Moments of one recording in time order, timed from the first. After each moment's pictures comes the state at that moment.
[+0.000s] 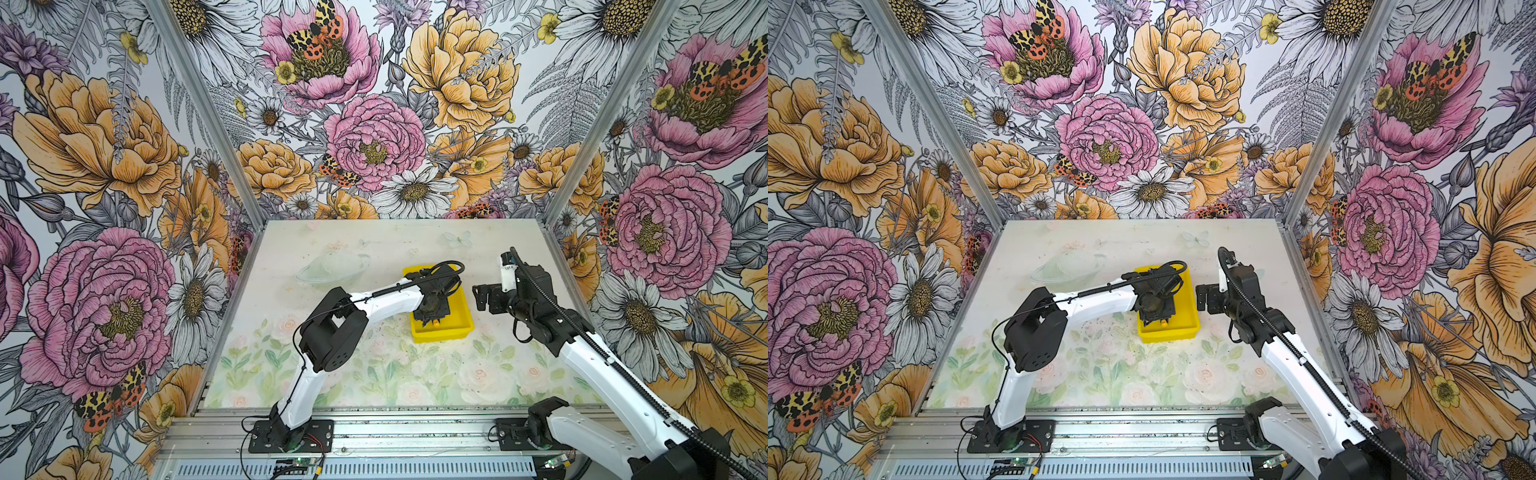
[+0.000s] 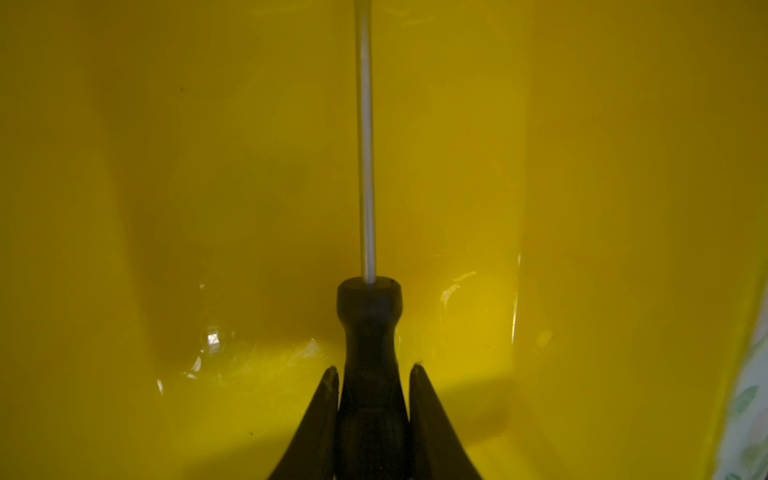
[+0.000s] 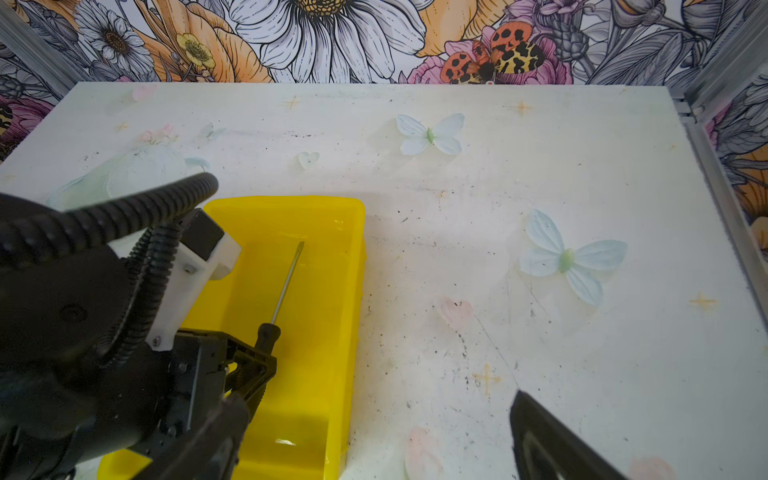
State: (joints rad) left arm -0.90 2.13 1.66 -0.69 -0.06 -0.97; right arm 0.32 0.99 0.80 -0.46 0.03 0.17
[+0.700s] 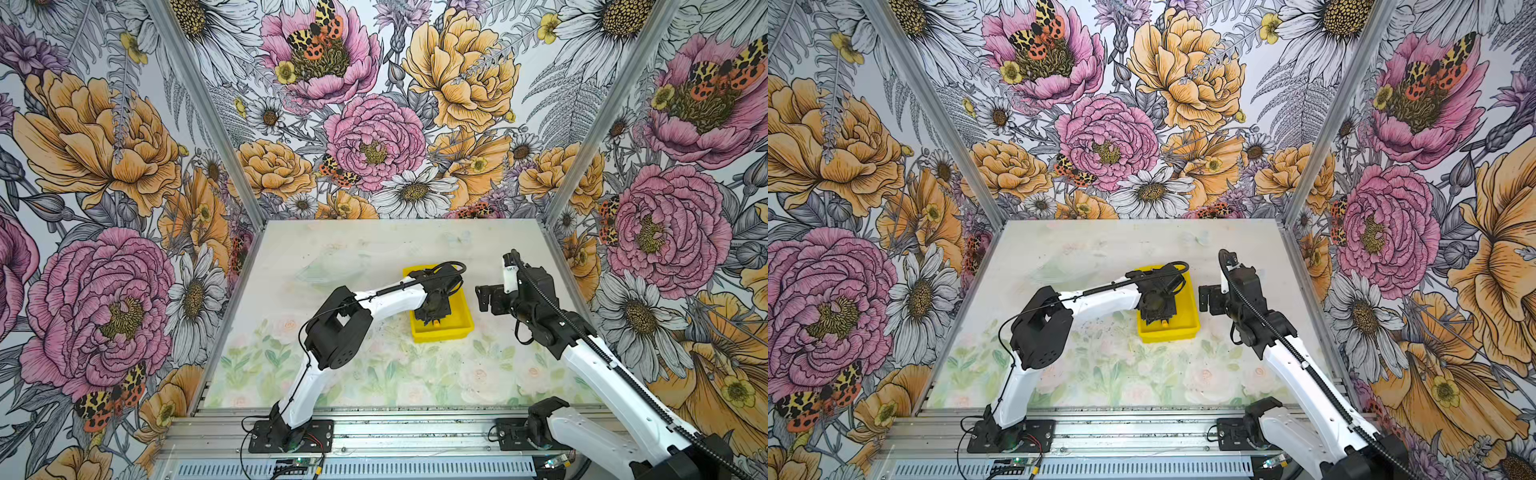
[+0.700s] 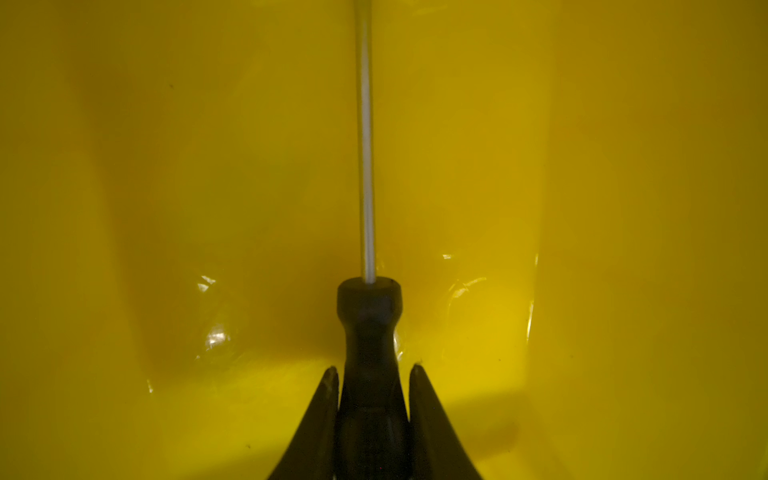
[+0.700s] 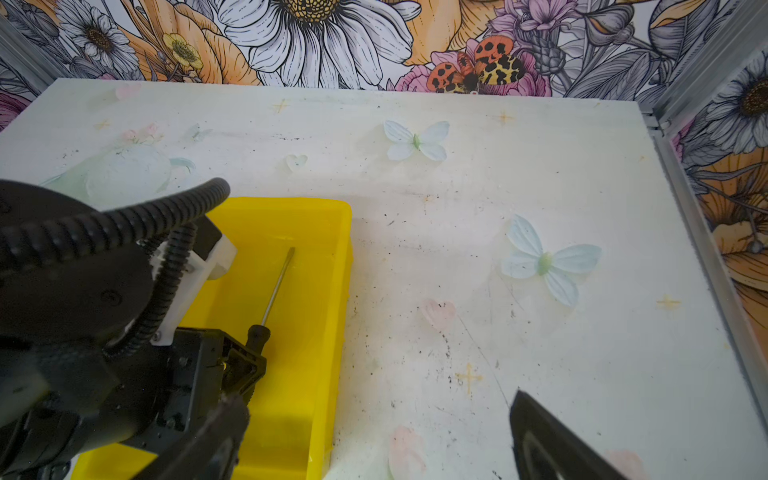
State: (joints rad) left arm -0.90 2.17 1.71 -0.74 -0.06 -0.97; right arm 0.32 0.96 0.79 -0.46 0.08 0.13
